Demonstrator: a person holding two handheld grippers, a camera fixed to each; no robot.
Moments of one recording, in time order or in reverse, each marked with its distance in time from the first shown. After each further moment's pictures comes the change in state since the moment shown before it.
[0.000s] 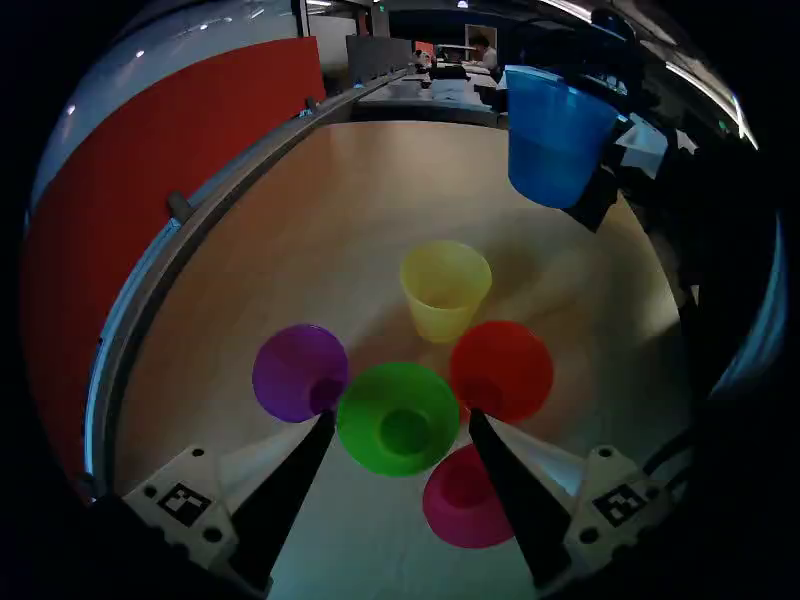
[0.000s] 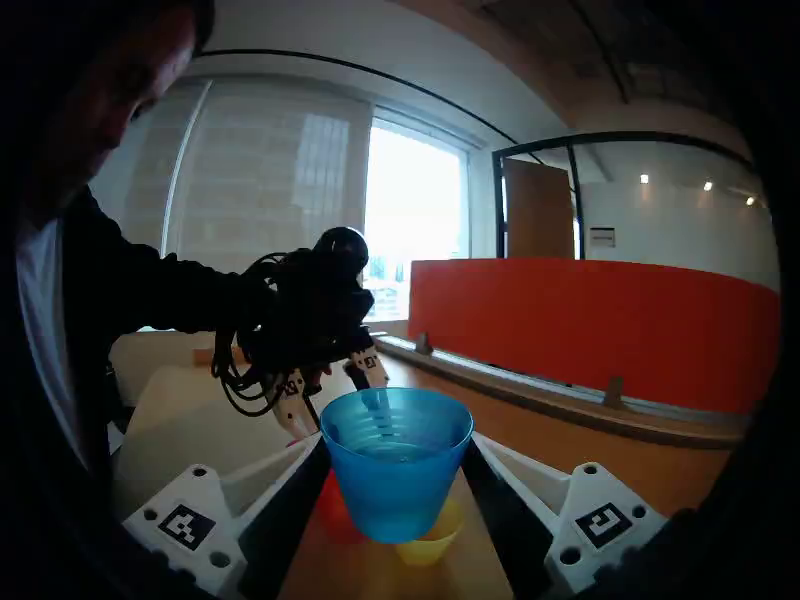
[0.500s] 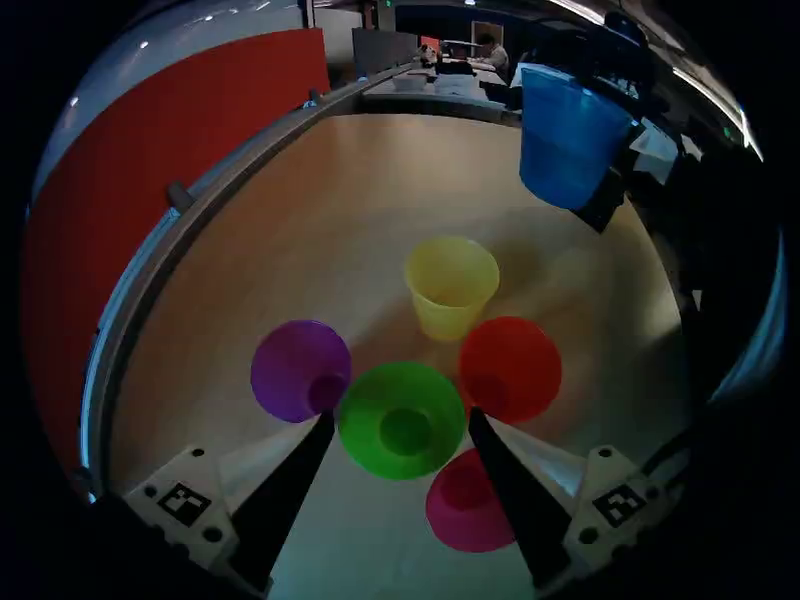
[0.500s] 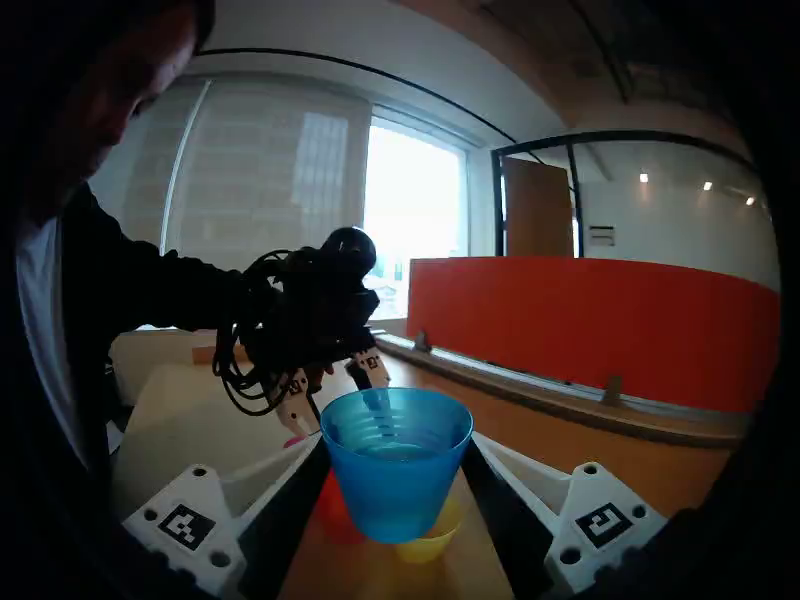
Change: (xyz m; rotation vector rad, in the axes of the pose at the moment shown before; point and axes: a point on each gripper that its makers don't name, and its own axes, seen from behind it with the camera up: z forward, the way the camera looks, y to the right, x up) left arm -0.006 0.000 0.005 -0.002 -0.028 -0.023; right arm -0.003 0.001 0.000 -0.003 -0.006 -0.001
